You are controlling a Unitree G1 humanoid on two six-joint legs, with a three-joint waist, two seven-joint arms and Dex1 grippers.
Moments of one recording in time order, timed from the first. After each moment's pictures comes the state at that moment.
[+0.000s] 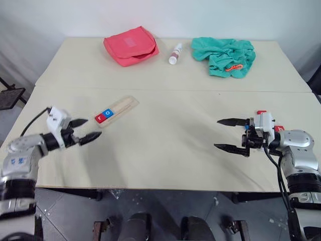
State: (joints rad) left arm -0.54 0.80 0.18 0.55 -0.31 0.21 -0.98; right arm -0.47 -0.69 -0.13 0.39 0.43 -0.14 1.48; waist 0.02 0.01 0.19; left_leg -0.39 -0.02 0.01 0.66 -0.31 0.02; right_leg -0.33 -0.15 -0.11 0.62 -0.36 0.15
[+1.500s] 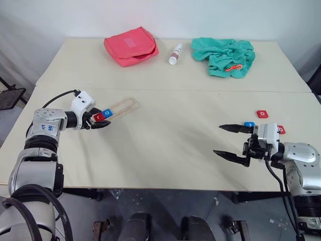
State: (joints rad) left arm -1.01 0.72 -0.05 1.18 0.05 -0.05 -0.99; right arm -0.27 -0.70 -0.17 0.12 0.47 -0.08 1.32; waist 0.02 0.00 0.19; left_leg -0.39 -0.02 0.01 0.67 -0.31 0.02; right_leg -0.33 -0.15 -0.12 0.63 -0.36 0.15
